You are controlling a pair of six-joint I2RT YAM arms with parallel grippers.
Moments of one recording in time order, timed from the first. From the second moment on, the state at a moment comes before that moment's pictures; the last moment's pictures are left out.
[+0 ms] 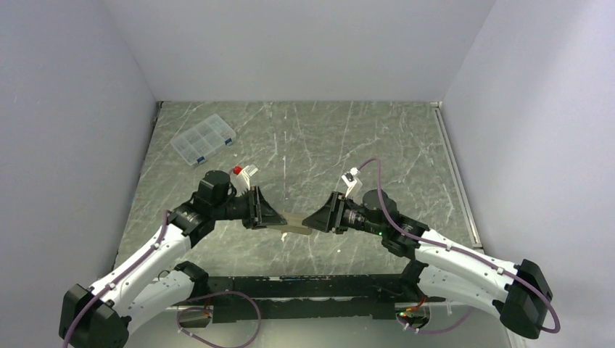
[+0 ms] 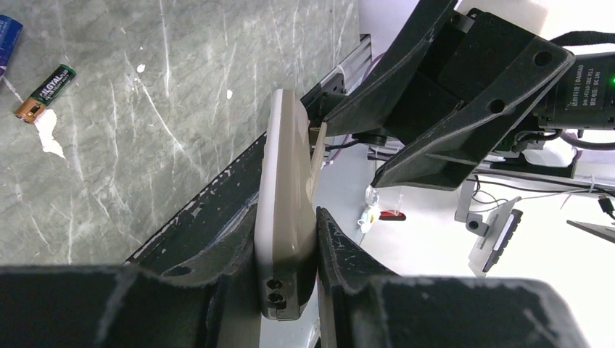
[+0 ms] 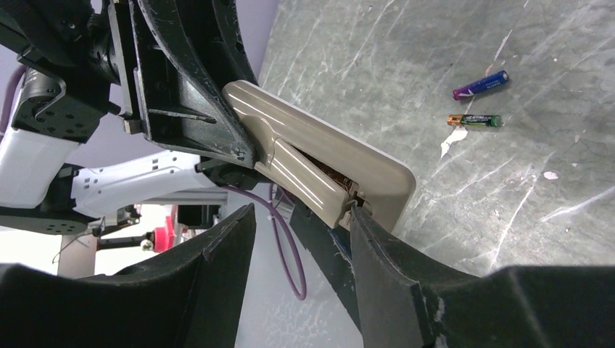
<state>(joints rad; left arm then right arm) -0.52 0.87 0.59 -0.25 0.72 -0.93 0.89 0.86 0.49 0.10 -0.26 1.01</state>
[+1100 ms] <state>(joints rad) -0.52 1.08 0.60 -0.21 0.65 -0.91 0.89 0.89 0.50 -0.08 -0.11 0.93</state>
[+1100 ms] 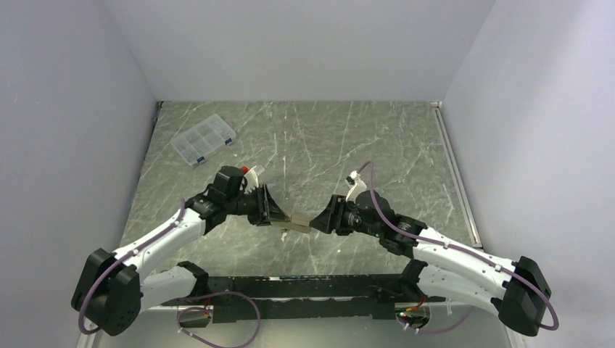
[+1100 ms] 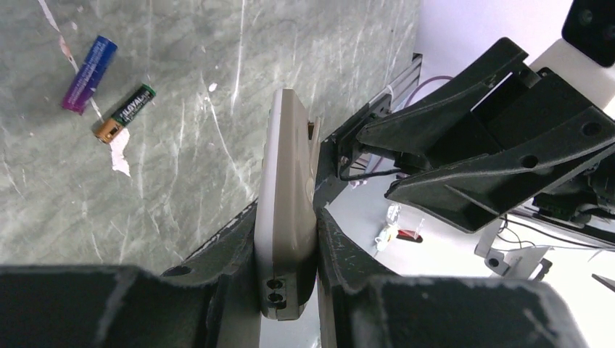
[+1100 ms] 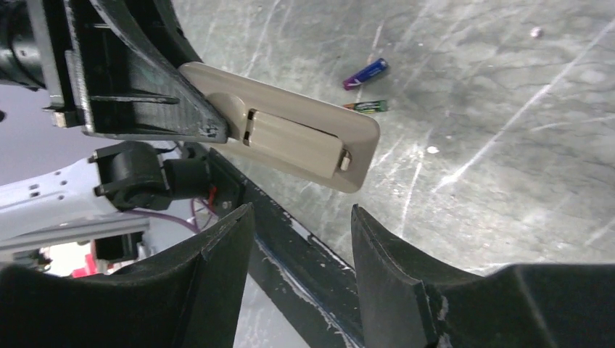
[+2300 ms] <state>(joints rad) -0.73 1.58 1.27 -0.75 0.08 -0.56 0.89 0.85 0.52 -0.32 0.17 0.80</state>
